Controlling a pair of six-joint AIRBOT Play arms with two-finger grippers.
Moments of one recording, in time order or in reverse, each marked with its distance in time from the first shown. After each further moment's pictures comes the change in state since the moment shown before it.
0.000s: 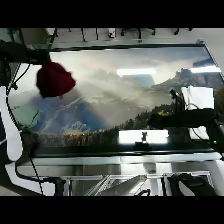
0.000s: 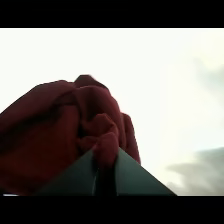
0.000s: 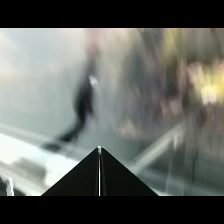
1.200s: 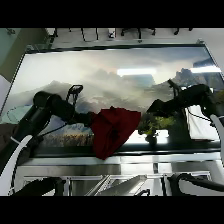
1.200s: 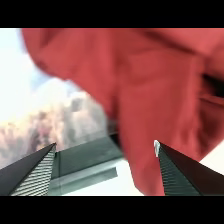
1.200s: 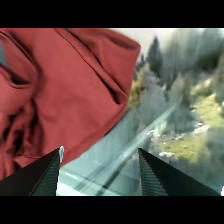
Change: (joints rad) left arm -0.380 0.453 -0.970 0.023 0.086 -0.248; right arm -0.126 -0.495 0.256 -0.001 -0.138 -0.154
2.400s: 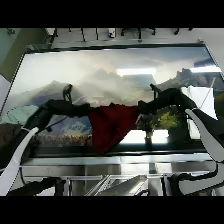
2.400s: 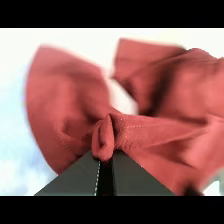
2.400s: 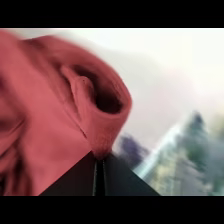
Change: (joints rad) left arm 0.204 -0.131 -0.075 -0.402 -0.477 0.167; right arm 0.135 -0.204 0.114 0.084 0.207 -0.023
